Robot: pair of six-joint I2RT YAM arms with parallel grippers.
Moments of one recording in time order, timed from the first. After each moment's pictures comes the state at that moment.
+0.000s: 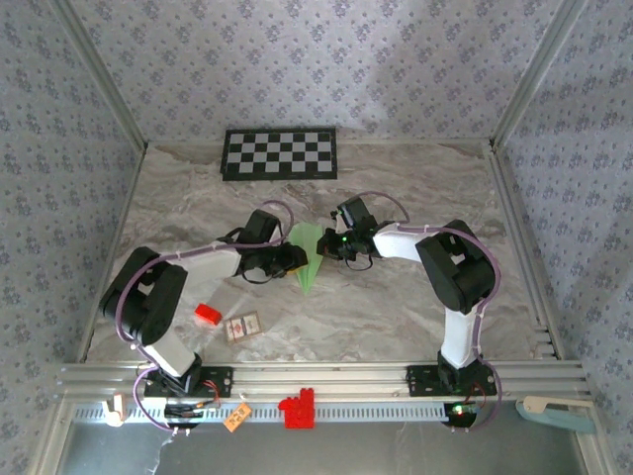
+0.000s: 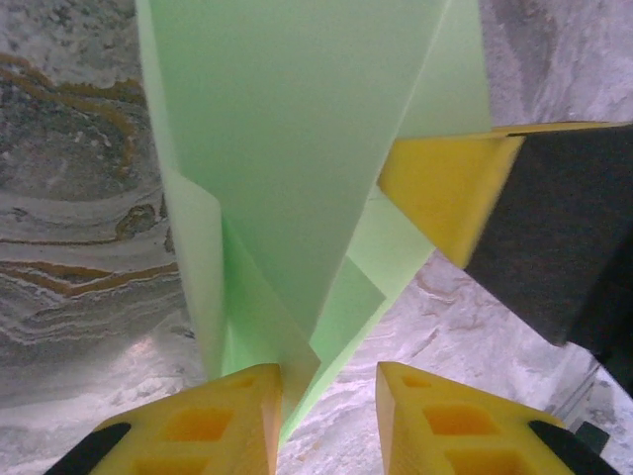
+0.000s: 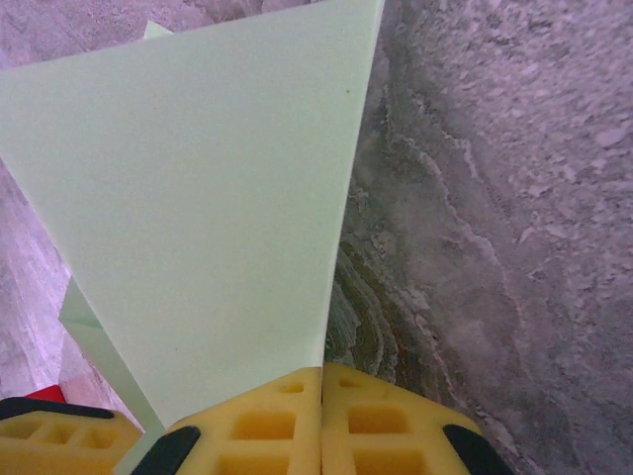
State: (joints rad) left arm -0.58 1.63 0.82 -0.13 0.45 -0.89; right arm 0.57 1.90 1.05 -0.05 -0.44 0.73
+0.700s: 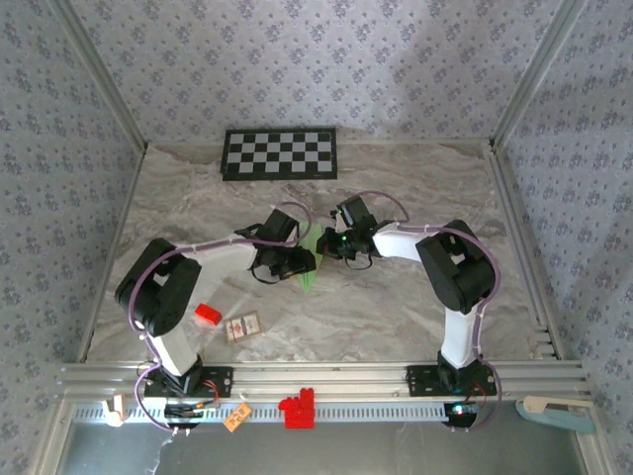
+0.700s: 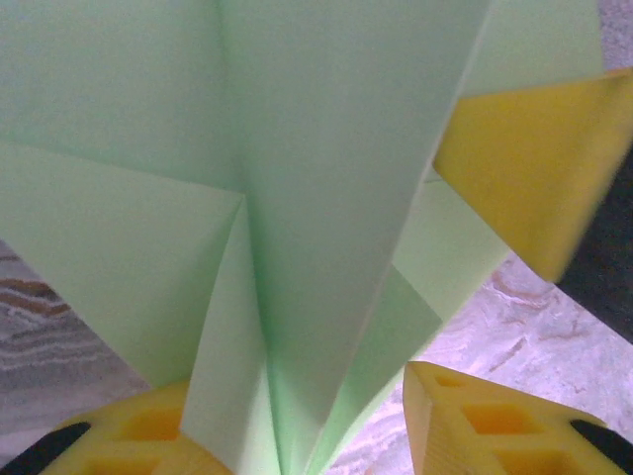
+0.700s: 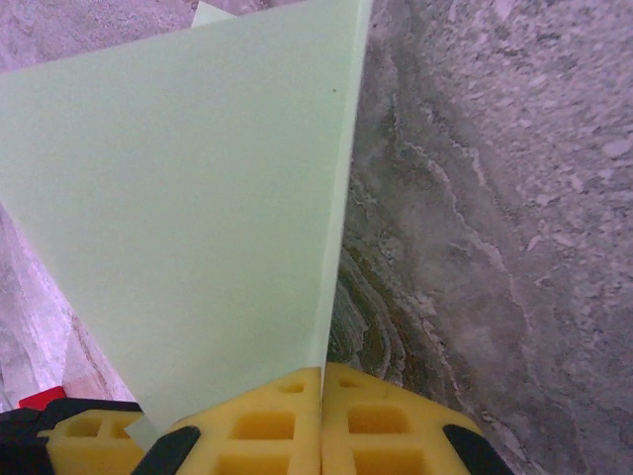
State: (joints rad) left arm -0.66 1.73 0.95 -0.30 0.30 -0.79; right arm 0.57 1.90 1.06 -0.05 -0.44 0.73
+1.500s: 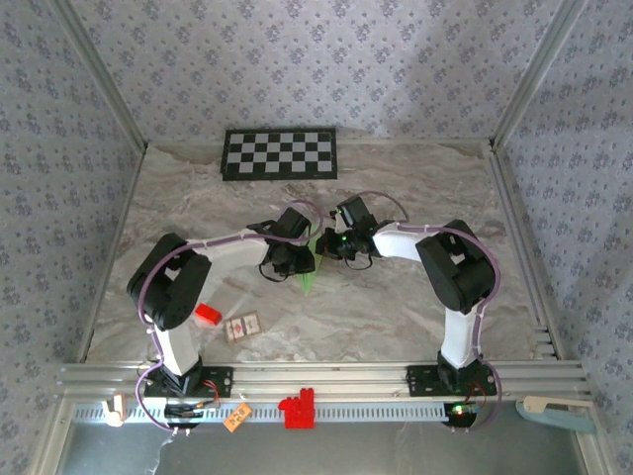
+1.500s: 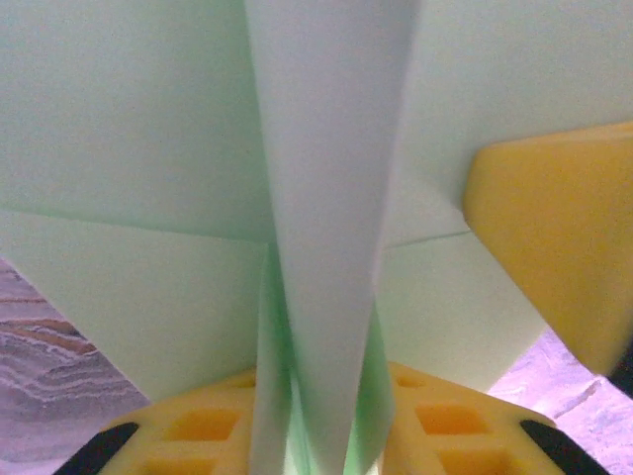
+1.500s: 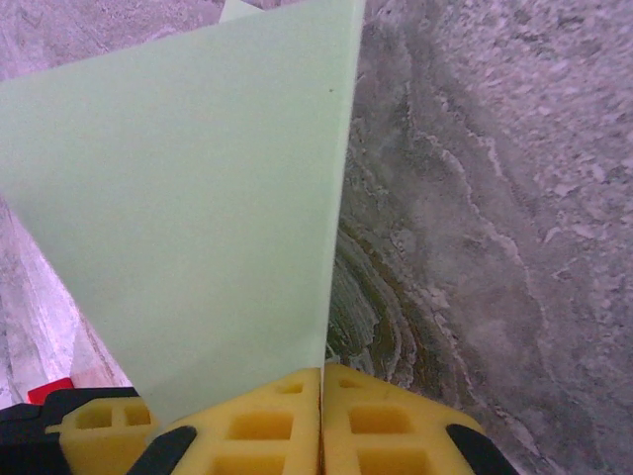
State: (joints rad) left arm -0.71 1.79 1.06 -0.43 0.15 -0.75; right arm 0.57 1.90 1.06 -0.06 -0.46 0.73
